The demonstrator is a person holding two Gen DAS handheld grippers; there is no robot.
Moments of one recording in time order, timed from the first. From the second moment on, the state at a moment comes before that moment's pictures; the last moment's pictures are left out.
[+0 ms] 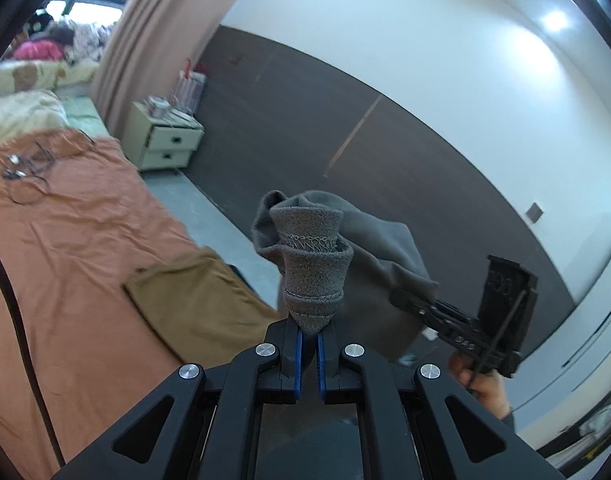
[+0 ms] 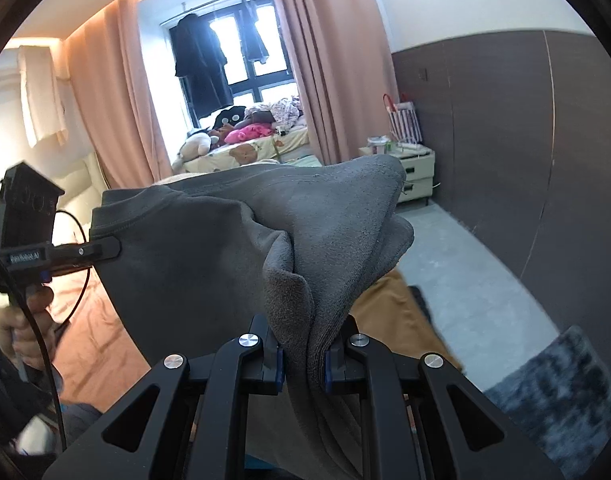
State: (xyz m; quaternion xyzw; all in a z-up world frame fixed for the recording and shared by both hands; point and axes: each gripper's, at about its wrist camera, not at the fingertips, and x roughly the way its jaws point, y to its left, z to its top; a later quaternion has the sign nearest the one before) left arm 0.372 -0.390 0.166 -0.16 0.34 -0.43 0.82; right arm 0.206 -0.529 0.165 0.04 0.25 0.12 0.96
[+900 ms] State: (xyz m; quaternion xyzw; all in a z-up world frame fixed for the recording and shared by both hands) left arm 0.451 -0.464 0.099 -0.16 0.38 -0.47 0.78; right arm 0.244 -0.500 0.146 0.02 0.30 0.05 0.95
